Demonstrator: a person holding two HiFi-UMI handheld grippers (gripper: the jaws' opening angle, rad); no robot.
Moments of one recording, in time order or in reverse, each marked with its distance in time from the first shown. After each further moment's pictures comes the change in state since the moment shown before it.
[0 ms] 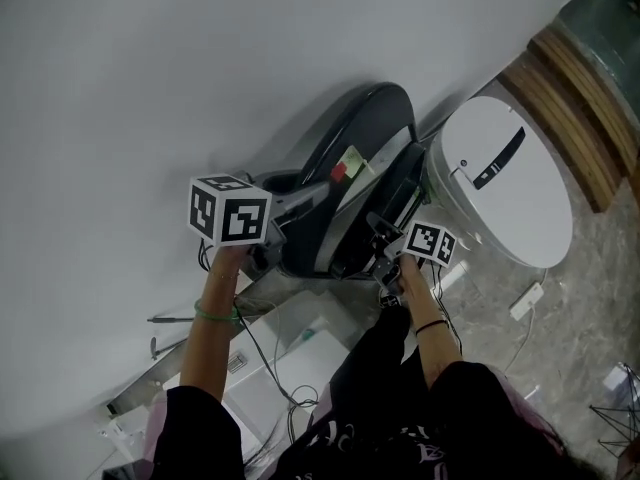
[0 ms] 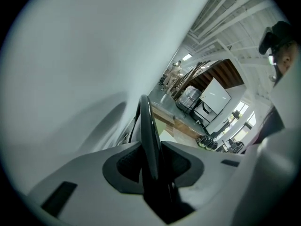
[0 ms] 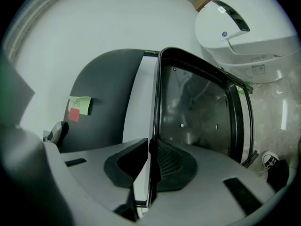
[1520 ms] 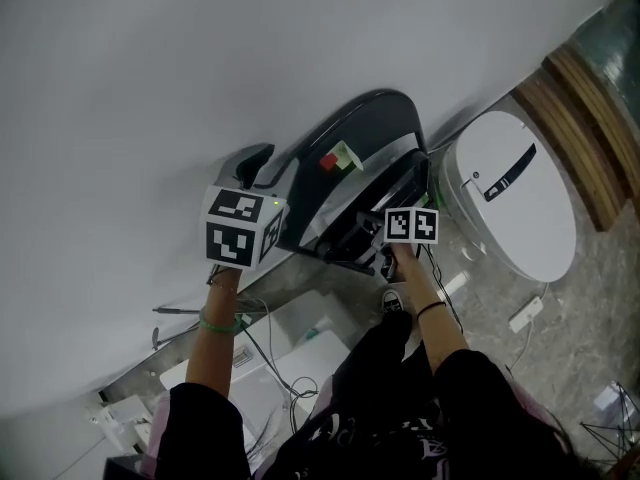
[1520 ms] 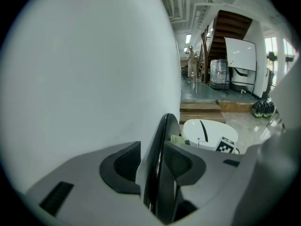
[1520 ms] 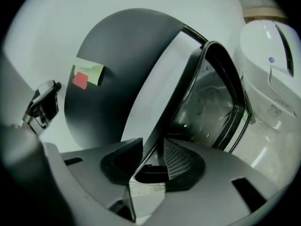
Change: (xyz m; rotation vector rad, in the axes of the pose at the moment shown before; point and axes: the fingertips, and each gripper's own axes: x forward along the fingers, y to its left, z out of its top) left arm -0.109 0.104 0.036 0.284 -0.075 0.628; right arm 0.095 0.015 -0.034 -0.355 0.305 -0.200
